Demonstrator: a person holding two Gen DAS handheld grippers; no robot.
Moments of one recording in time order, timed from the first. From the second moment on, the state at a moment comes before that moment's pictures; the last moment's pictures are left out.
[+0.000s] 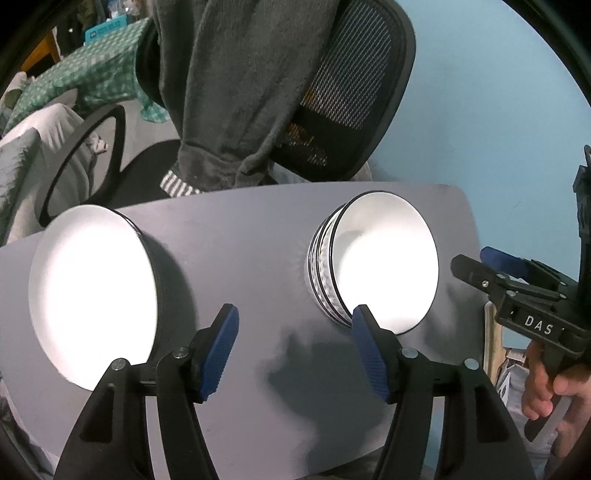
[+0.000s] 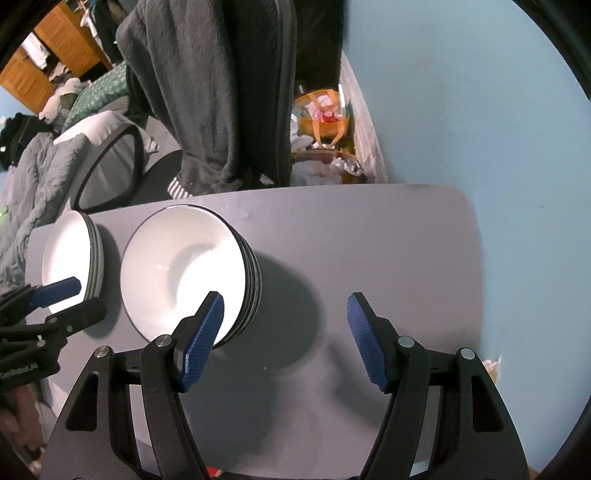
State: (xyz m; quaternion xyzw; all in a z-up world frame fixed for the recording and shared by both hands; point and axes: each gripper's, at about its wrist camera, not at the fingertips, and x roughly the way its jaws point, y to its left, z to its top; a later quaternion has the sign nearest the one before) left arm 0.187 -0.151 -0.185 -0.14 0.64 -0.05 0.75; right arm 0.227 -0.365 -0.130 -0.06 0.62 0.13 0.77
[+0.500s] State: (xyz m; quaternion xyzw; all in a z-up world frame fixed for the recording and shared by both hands) left arm 0.213 -0.163 -0.217 -0.16 0.66 -0.06 0.73; right arm 0.251 -0.360 -0.169 -0.03 0.67 0.19 0.72
